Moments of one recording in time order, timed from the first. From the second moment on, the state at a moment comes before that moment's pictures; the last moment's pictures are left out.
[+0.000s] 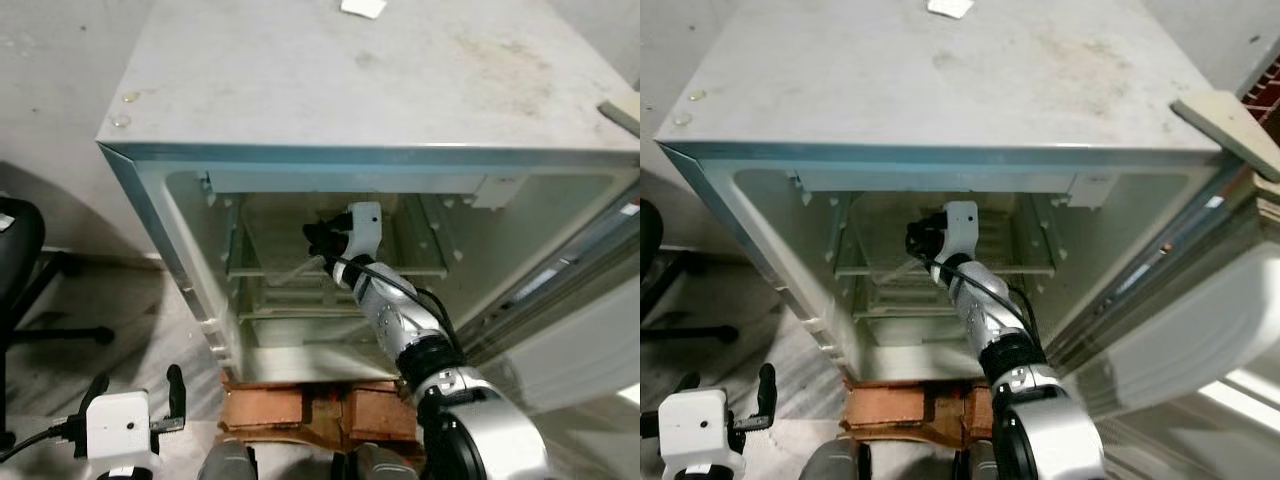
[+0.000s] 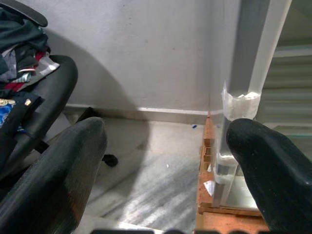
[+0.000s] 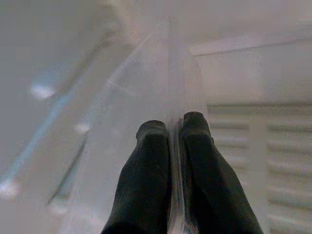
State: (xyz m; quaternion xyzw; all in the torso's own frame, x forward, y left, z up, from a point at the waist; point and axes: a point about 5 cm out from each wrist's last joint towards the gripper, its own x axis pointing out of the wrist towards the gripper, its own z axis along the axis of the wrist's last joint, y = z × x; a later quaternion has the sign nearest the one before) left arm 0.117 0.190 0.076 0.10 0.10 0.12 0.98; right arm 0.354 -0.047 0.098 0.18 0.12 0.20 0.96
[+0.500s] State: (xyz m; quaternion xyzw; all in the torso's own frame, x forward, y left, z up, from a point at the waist) left arm 0.123 0.188 0.077 0.09 0.10 0.12 0.98; right arm 0.358 -0.056 0.085 0.26 0.16 0.10 0.95
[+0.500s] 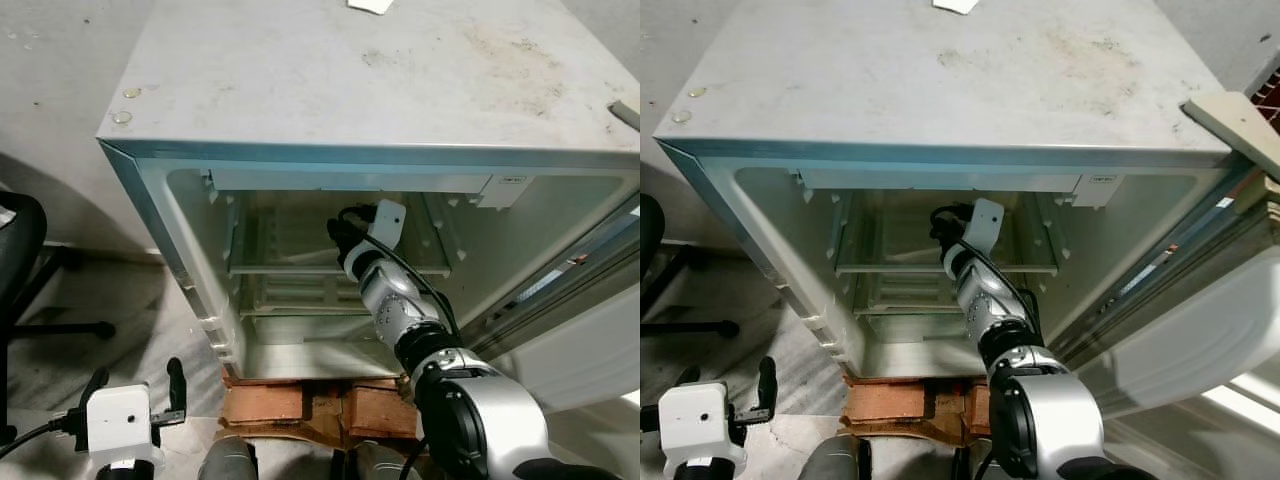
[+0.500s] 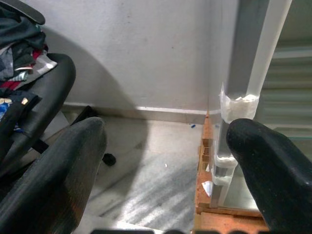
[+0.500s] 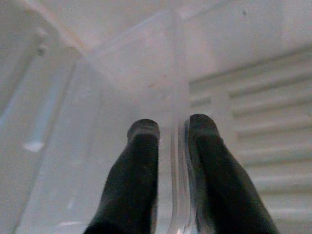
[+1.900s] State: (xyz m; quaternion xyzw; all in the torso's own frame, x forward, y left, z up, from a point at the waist) left arm 0.140 0.188 0.078 0.09 0.08 0.12 0.99; right arm 0.367 -0.052 0.106 0.34 0.12 0.19 0.91
